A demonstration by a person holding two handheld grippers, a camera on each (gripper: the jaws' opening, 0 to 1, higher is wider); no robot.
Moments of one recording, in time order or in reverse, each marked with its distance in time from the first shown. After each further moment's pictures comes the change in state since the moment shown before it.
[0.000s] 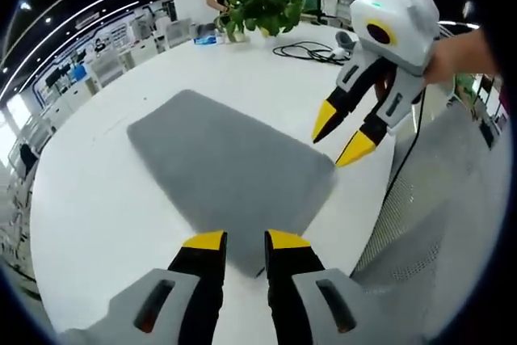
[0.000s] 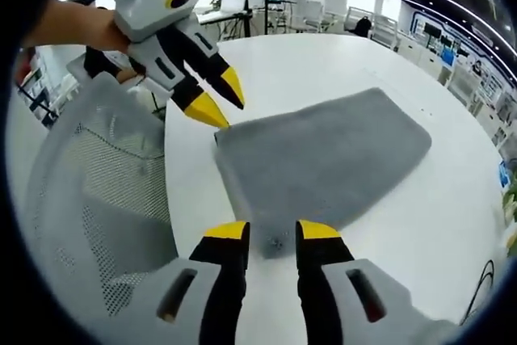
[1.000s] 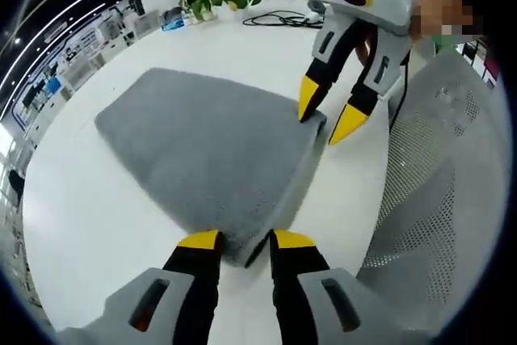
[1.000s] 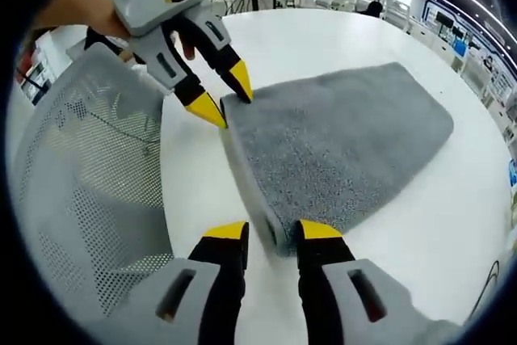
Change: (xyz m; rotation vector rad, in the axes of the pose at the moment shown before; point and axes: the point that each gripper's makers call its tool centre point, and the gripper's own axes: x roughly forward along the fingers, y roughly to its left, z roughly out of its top) left arm 0.036 -0.007 -0.034 0.141 0.080 -0.087; right arm 0.030 0.007 -0.026 -0.002 0.108 0.029
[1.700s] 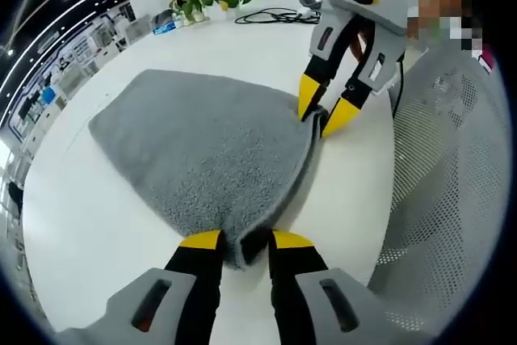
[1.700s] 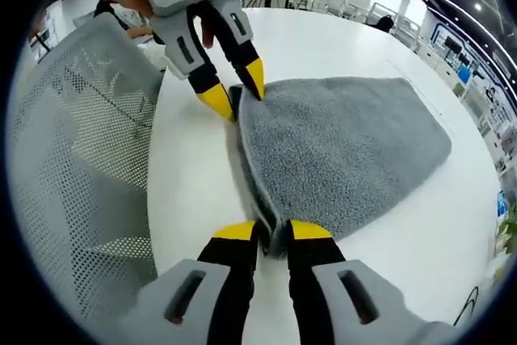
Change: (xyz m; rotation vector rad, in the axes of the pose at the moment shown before) left arm 0.009 0.003 0.000 0.039 -0.011 -0.002; right arm 0.005 -0.003 -0.003 -0.174 -0.012 -0.065
